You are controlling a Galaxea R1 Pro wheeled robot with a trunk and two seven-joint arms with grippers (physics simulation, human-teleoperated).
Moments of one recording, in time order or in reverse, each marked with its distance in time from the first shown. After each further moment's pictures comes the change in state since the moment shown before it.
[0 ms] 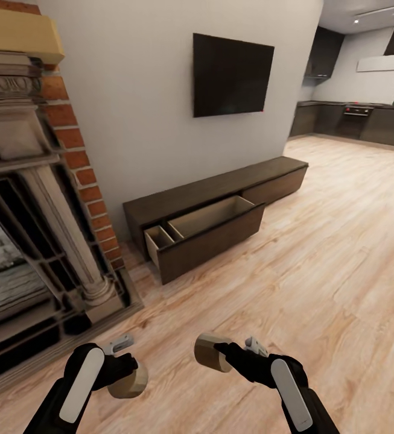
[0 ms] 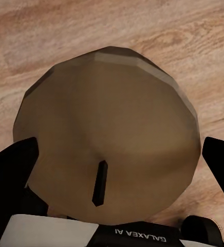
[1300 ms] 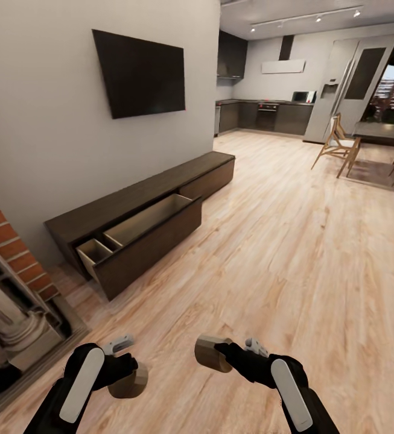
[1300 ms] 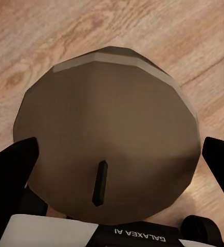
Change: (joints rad) left arm 0.000 -0.001 0.000 0.000 0.001 0.000 0.000; right arm 0.000 0.000 -0.001 0.000 0.005 0.001 0.000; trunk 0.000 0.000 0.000
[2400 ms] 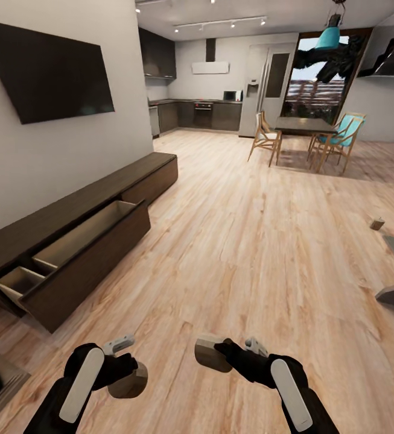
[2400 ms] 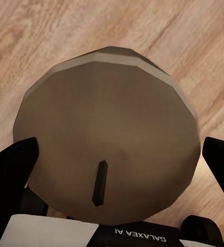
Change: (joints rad) left arm 0.000 0.001 0.000 0.000 0.001 0.000 0.000; right arm 0.000 0.001 0.001 0.000 0.000 -0.001 0.000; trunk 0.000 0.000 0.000
